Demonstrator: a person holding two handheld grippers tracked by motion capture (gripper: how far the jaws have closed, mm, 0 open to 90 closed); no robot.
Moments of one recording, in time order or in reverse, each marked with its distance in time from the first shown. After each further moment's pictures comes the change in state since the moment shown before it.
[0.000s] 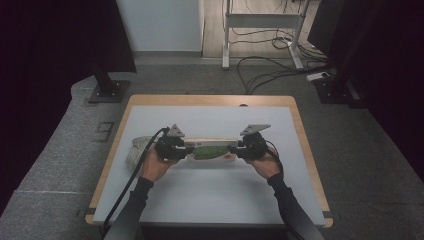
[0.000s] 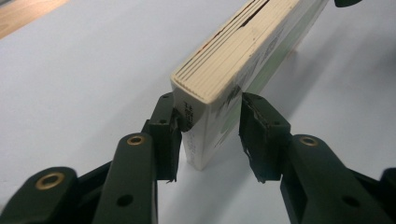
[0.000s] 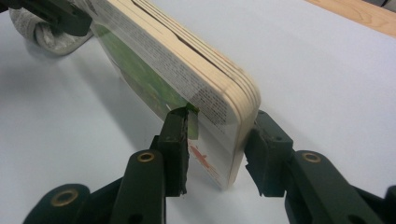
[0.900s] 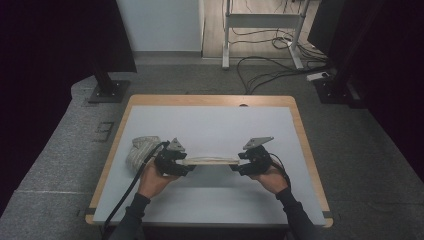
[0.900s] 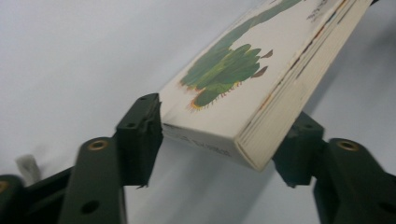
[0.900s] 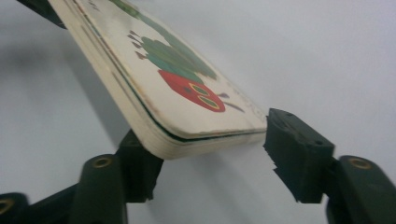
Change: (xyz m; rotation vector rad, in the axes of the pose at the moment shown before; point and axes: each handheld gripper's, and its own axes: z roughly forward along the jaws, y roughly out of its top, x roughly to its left) left arm -0.036 -0.025 -0.010 0.047 -0.054 -0.041; right arm 0.022 -0.030 -0.017 0.067 0.069 -0.001
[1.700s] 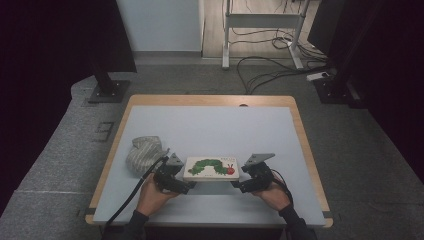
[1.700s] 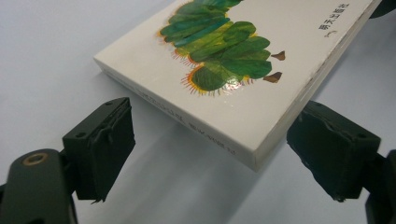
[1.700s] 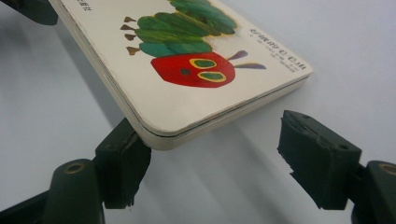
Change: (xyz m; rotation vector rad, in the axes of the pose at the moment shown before) left arm -0.023 -0.037 0.009 0.024 -0.008 -0.067; right arm 0.020 -0.042 0.004 0.021 0.007 0.009
